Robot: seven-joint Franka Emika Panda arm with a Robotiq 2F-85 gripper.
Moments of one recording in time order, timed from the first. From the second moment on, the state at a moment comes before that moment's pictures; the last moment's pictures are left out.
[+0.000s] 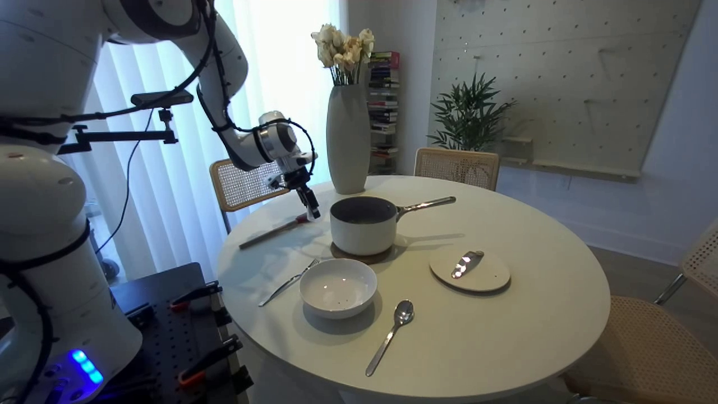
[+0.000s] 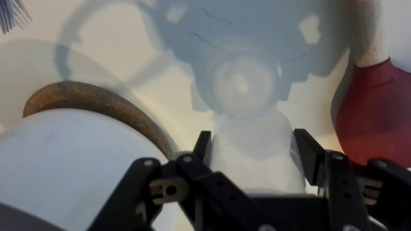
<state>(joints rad) 0.47 0.51 0.00 -2.06 -0.67 2.58 1.17</state>
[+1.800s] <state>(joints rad) 0.47 0.55 -0.03 -2.07 -0.67 2.65 1.21</state>
